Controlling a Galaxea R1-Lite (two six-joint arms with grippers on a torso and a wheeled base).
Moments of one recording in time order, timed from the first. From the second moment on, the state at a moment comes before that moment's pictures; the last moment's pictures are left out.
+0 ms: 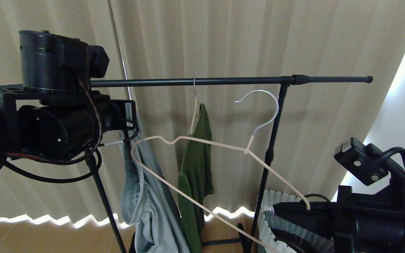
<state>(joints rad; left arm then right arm) -0.54 1.57 -1.12 -0.13 0.58 -0.08 0.78 1.30 -0.63 -0.19 0.11 0.23</state>
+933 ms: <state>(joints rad) -0.53 1.56 -1.07 -0.13 0.65 -0.04 0.80 1.49 -0.80 -0.22 -0.06 0.35</state>
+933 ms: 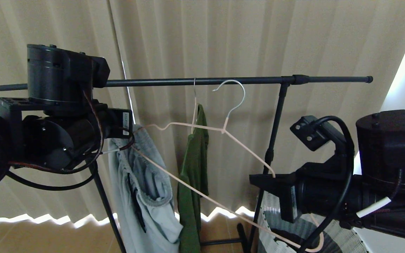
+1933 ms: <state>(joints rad) -0.54 1.55 -1.08 -0.13 0.66 -0.05 0.91 1.55 -0.72 -0.48 -0.08 0.35</state>
